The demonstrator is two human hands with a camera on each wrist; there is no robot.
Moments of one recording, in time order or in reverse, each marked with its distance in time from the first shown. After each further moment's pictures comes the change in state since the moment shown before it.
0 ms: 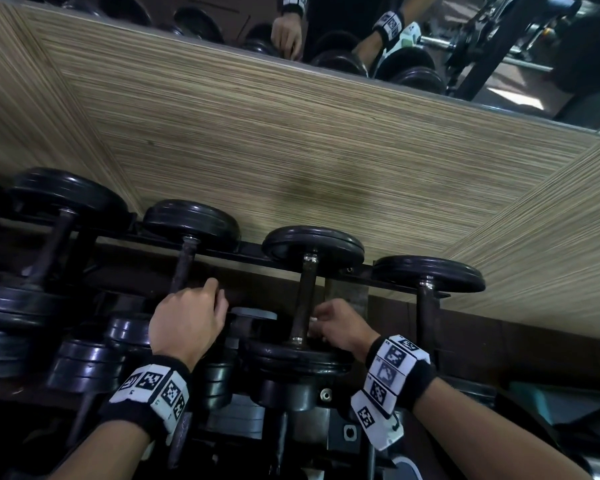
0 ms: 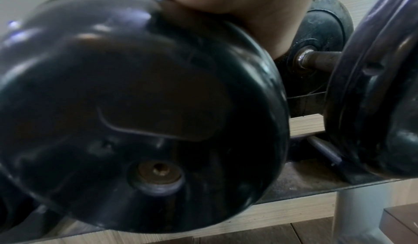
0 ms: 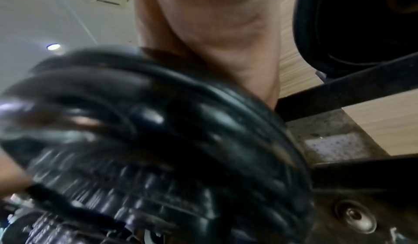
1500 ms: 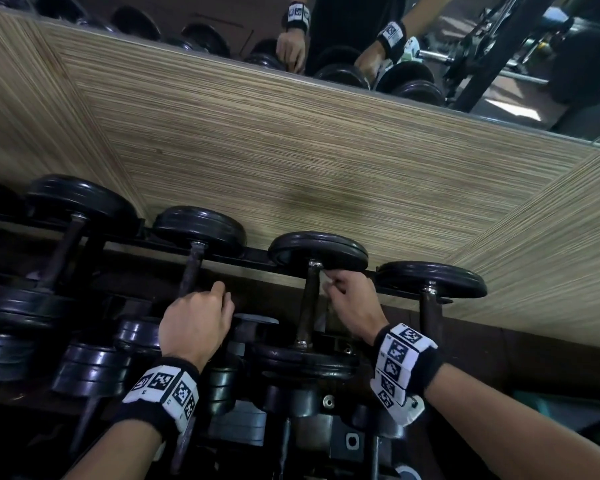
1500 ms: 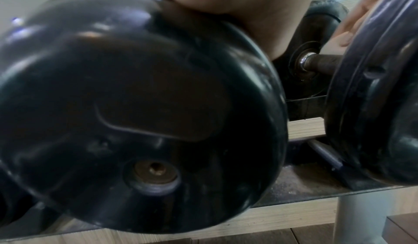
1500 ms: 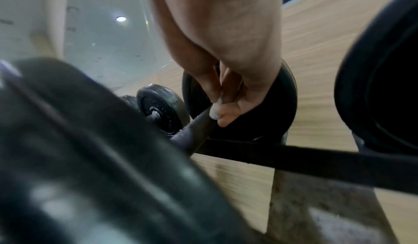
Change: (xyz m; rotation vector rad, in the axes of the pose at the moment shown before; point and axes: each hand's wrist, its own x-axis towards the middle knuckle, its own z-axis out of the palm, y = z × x) left_hand -0.001 0.000 0.002 -0.006 -0.002 -0.039; right_hand 0.008 -0.025 -0.022 -0.119 0.425 -0.253
